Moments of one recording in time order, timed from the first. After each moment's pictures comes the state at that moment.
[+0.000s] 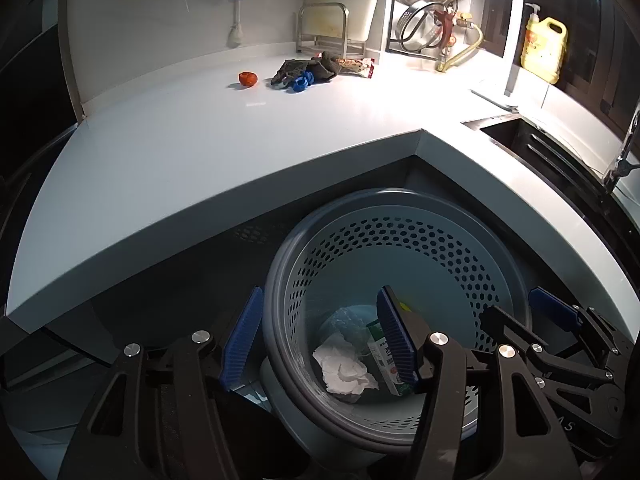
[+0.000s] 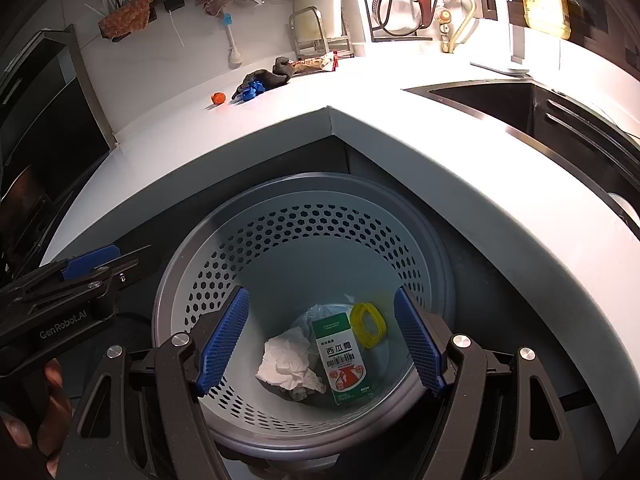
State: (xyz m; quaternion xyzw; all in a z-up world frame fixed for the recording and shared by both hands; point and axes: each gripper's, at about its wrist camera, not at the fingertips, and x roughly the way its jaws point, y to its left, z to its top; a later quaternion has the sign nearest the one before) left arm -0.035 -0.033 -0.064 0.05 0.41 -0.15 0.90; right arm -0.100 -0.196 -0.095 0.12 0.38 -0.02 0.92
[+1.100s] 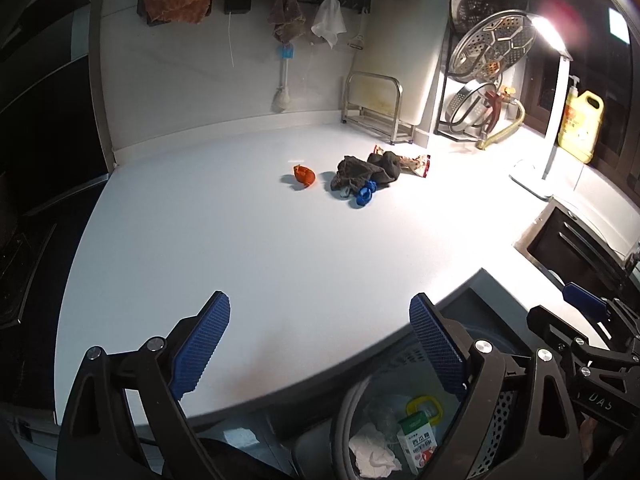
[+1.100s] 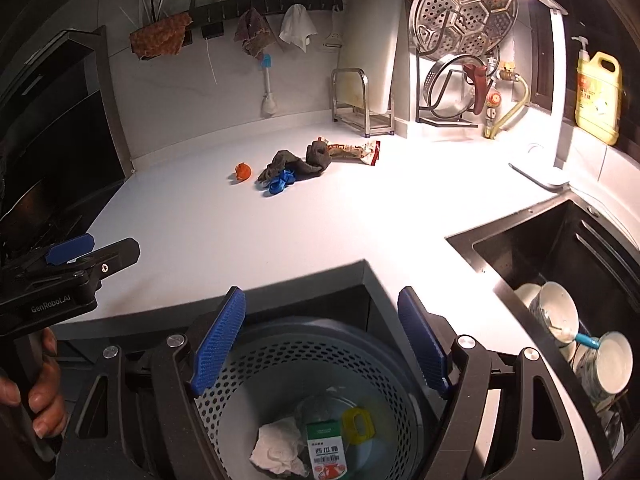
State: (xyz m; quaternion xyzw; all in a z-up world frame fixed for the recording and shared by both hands) left arm 0.058 0.004 0.013 0.01 0.33 -0.10 0.94; right arm -0.001 -0.200 -0.008 0.04 0.32 0.02 0.95
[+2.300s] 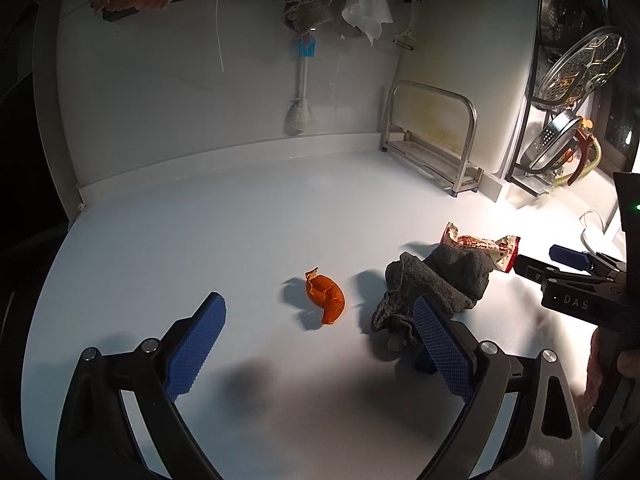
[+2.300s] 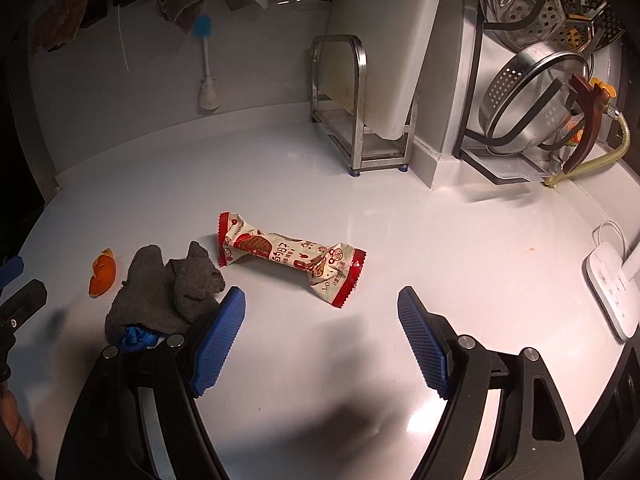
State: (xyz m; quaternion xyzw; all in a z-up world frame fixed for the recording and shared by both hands) left arm 0.265 -0.028 0.010 0.00 0.32 -0.05 0.95; right arm 0.309 -0.270 -0.023 -0.01 0.38 0.03 0.92
